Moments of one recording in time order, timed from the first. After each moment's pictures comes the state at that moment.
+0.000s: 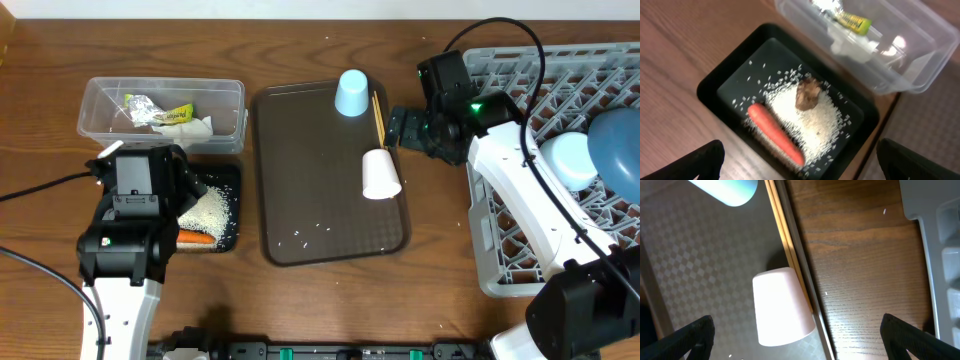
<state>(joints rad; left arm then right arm) -0.01 1.02 1.03 -1.01 -0.35 -0.63 0.34 1.71 1.47 -0.93 -0.01 0.56</state>
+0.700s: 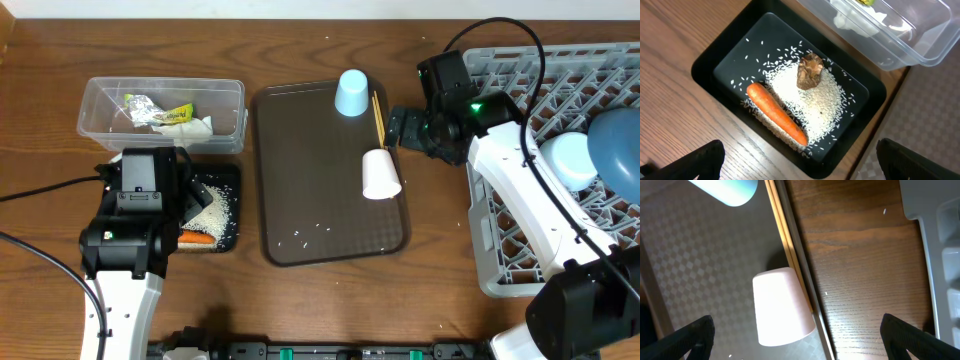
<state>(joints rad) -0.01 1.04 1.03 -1.07 -0.29 -0.63 0.34 1.71 1.47 -0.93 -0.01 0.56</state>
